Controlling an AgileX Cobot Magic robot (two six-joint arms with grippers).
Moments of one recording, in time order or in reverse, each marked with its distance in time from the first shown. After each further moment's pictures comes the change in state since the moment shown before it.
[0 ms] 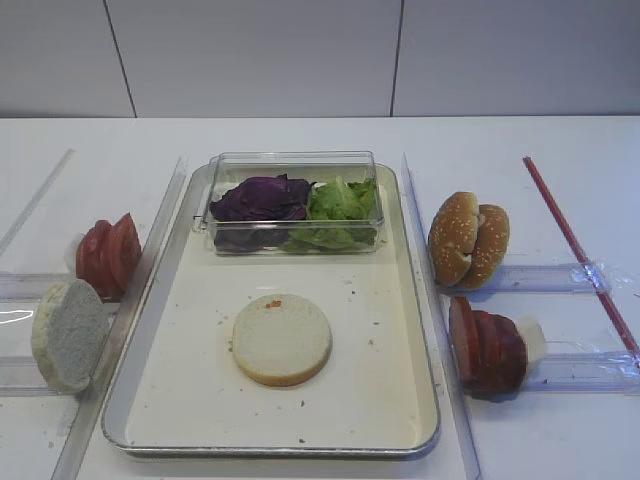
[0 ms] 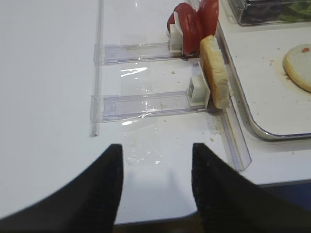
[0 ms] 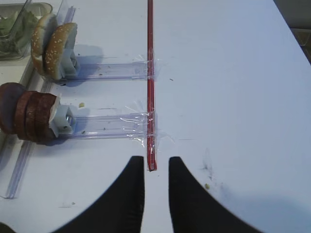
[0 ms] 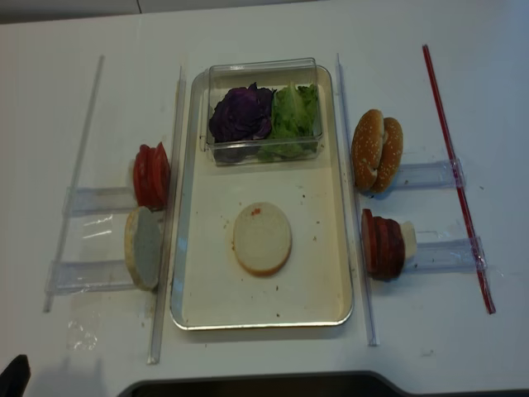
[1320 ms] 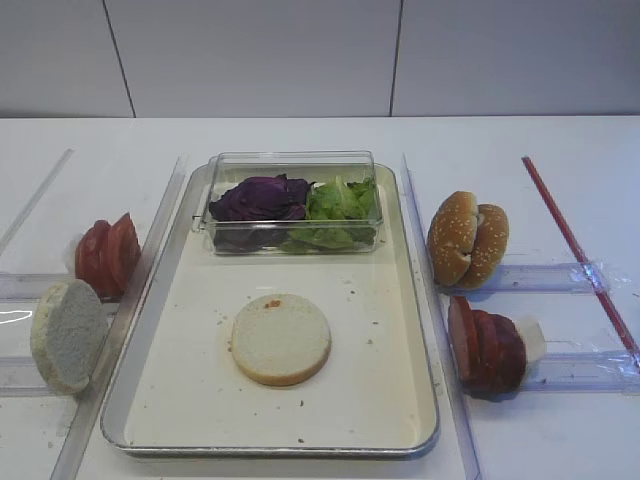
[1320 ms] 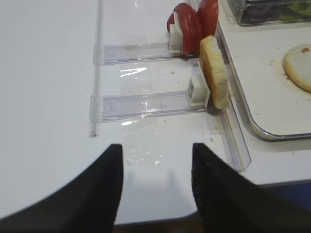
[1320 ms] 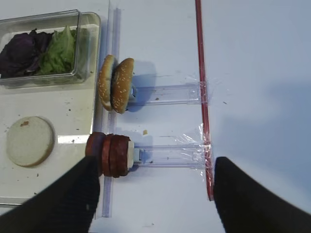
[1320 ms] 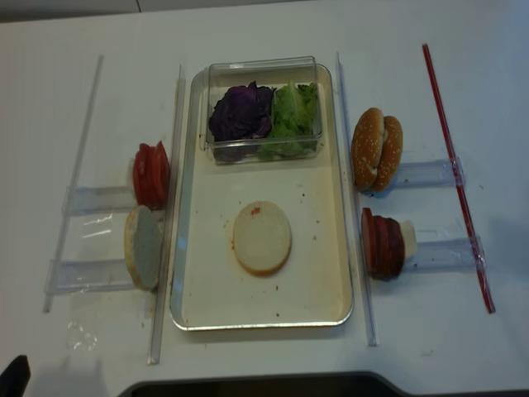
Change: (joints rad) left arm 0.000 0.000 0.000 0.000 0.000 0.000; right arm 0.021 0.815 -0.645 0.155 0.132 0.046
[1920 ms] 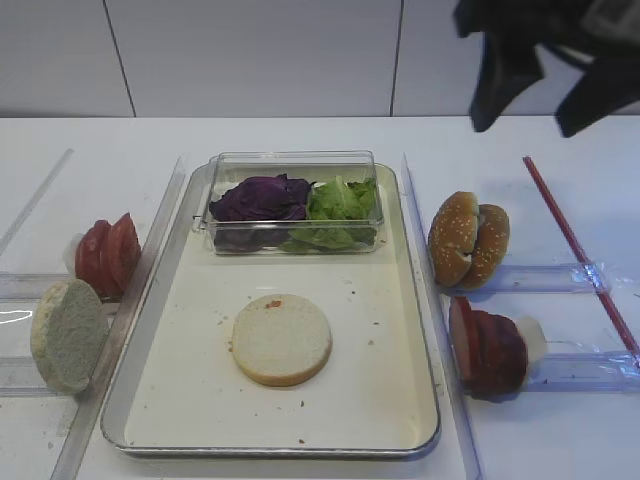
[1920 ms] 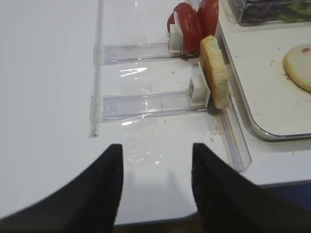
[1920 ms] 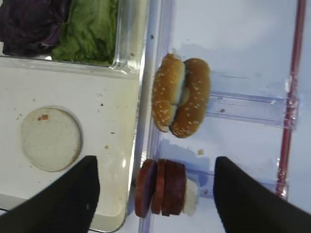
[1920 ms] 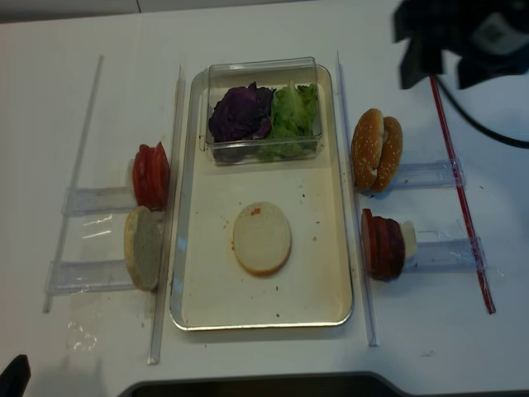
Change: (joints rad) left arm 0.000 0.000 0.000 0.000 0.000 0.000; right arm 0.313 0.629 -0.316 -0.052 -0.010 0.150
